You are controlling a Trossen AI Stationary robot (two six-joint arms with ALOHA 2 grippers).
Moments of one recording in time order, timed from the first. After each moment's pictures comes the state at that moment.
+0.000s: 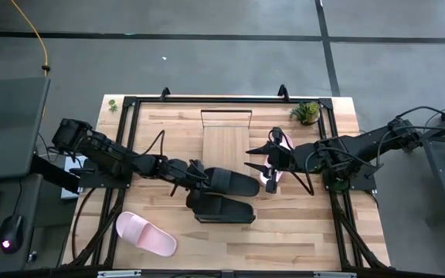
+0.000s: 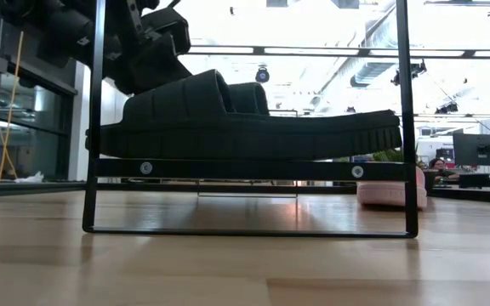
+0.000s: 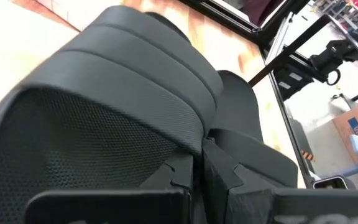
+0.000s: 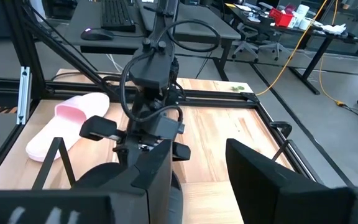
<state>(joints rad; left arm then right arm) -0.09 1.48 0.58 0.44 0.01 -0.52 0.35 1.25 1.25 -0.33 0.50 0.00</state>
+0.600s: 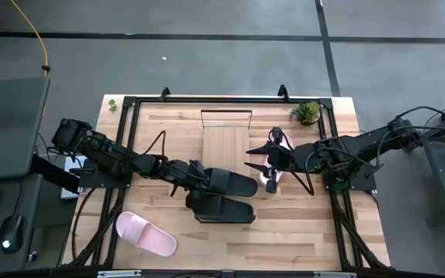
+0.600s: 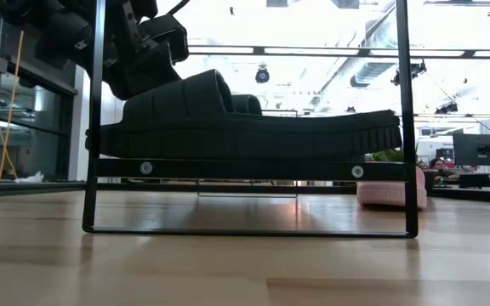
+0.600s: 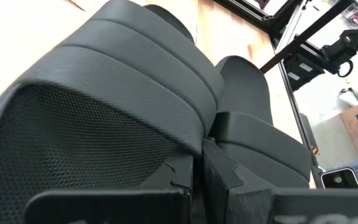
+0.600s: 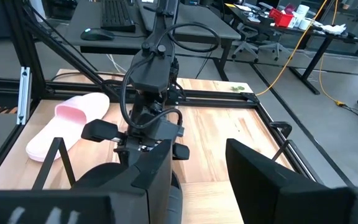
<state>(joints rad) -0.09 1.48 0.58 0.39 0.01 -0.54 0.35 1.25 1.25 -0.33 0.50 0.00</state>
